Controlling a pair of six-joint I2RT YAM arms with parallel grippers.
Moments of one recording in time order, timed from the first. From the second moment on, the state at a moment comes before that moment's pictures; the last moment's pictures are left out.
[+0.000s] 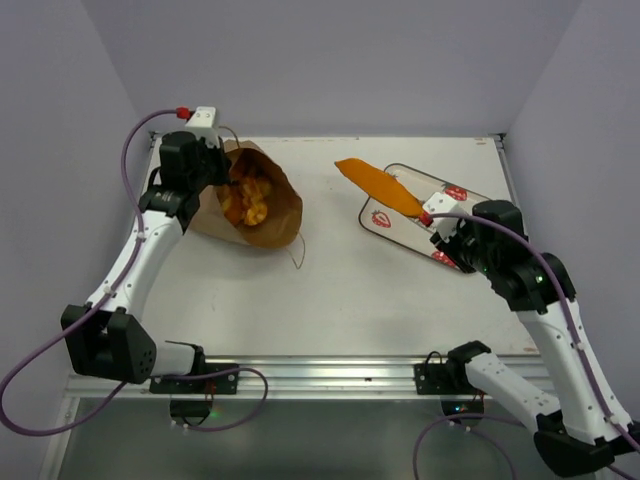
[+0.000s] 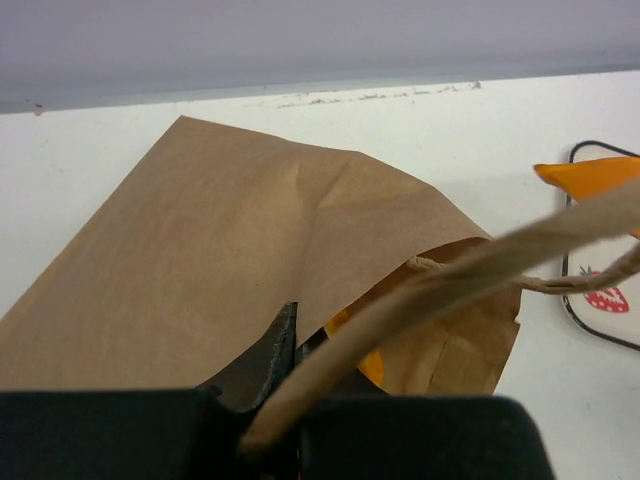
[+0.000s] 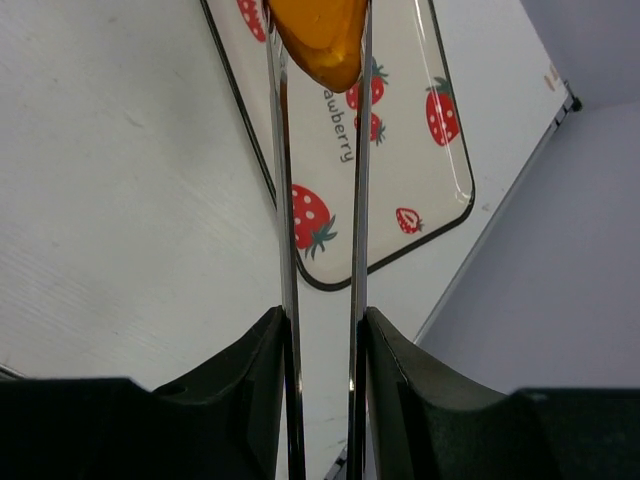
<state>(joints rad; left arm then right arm) -0.15 1.37 1.26 -0.25 0.06 -0.11 0.37 0.82 1.21 -1.06 0.10 -0.59</state>
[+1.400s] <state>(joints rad) -0.14 1.13 1.00 -0.17 0.15 -0.11 -0.23 1.17 1.04 -1.00 -0.05 -0.70</state>
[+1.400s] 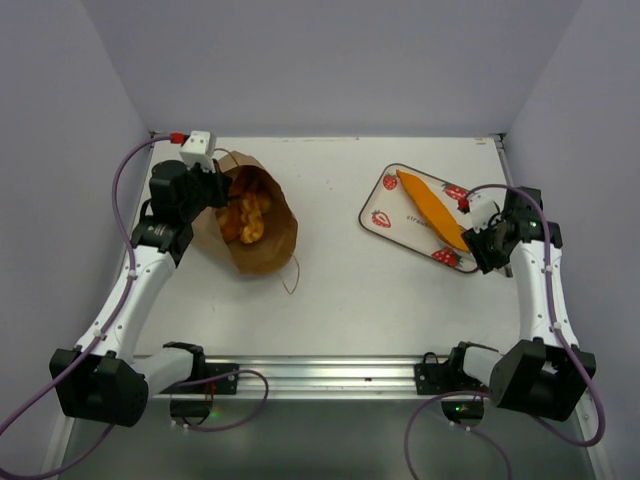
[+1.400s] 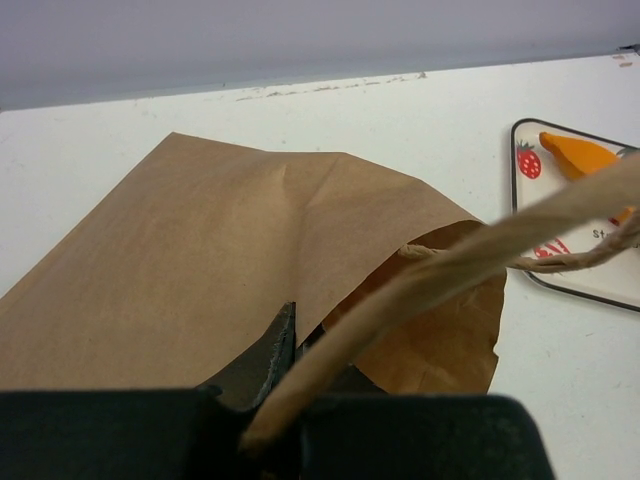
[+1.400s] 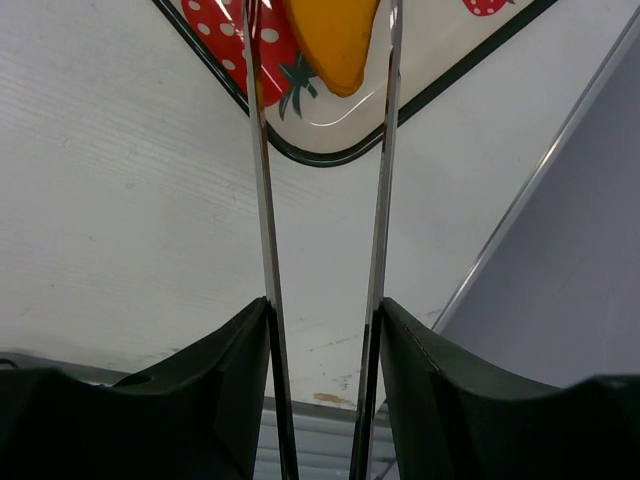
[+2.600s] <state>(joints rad) -0.14 1.22 1.06 -0.16 0.34 -0.16 0.19 1.17 1.45 -1.17 -0.60 -0.72</state>
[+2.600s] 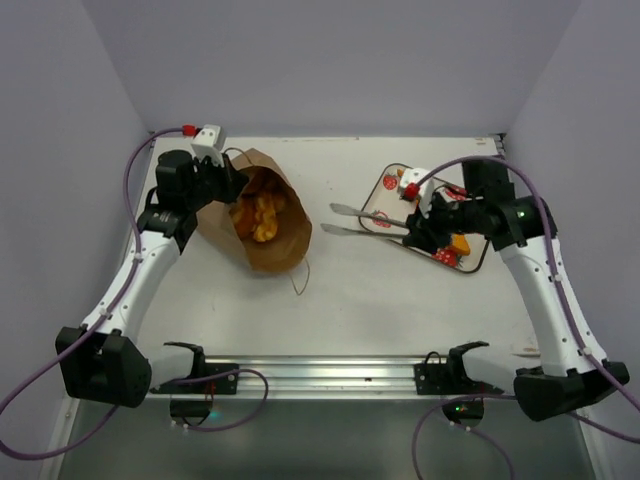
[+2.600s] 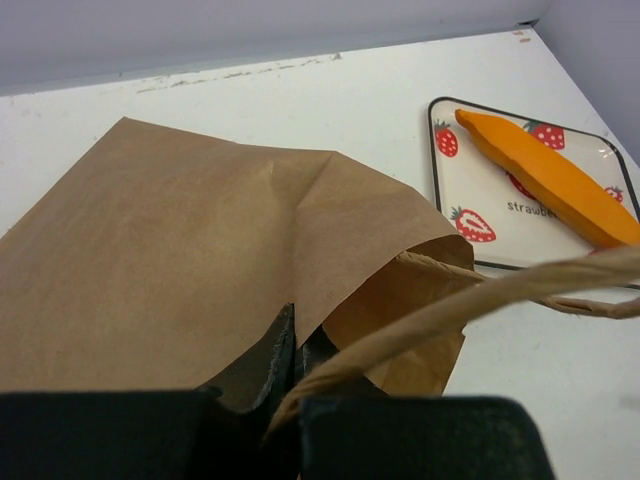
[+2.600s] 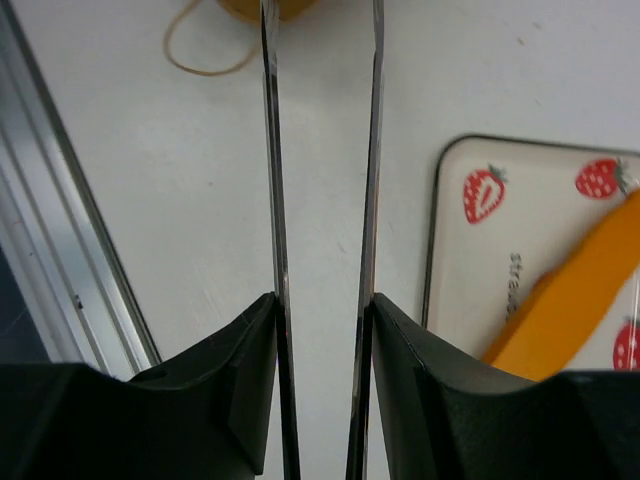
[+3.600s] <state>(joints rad) -0.14 1.27 1.15 -0.26 0.42 -0.23 1.16 1.47 1.27 -0.52 0.49 -1.04</state>
